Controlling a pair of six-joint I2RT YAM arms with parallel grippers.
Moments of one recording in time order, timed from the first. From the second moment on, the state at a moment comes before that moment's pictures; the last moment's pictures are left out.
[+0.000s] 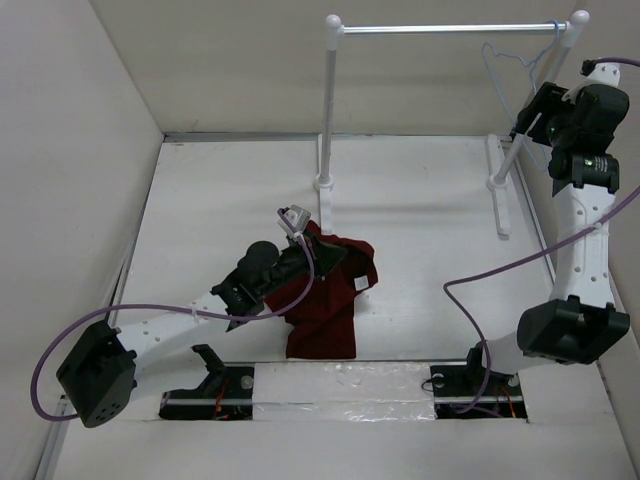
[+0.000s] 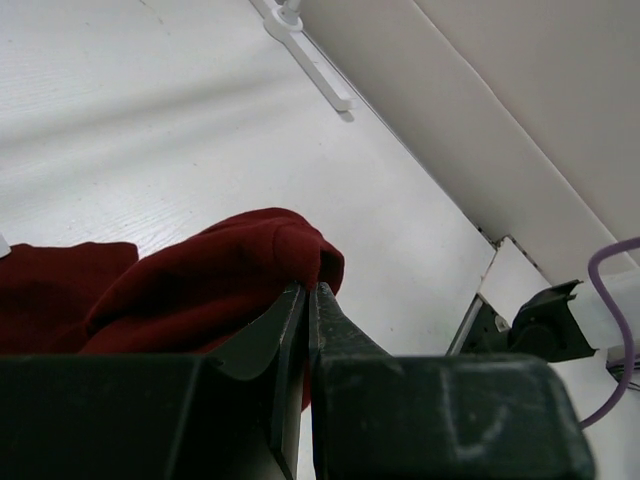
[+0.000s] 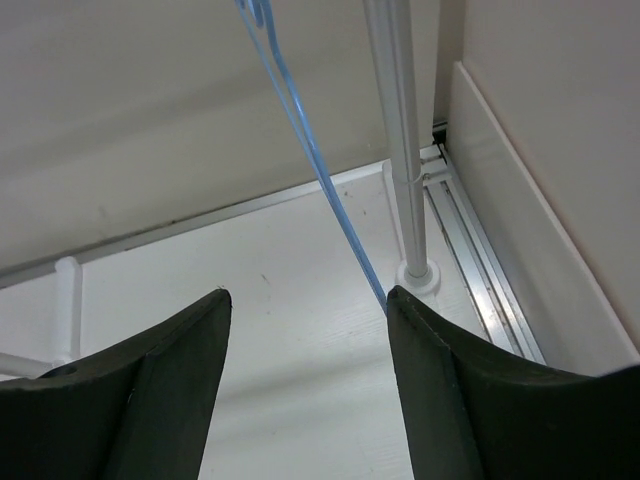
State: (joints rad) left arm -0.84 1.06 0.52 0.49 0.08 -0.55; right arm -0.25 1.42 1.67 -0.44 -0.07 0.18
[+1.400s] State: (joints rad) left arm -0.84 1.06 0.52 0.50 0.14 -0.56; right arm -0.22 1.62 1.80 -0.42 -0.06 0.02
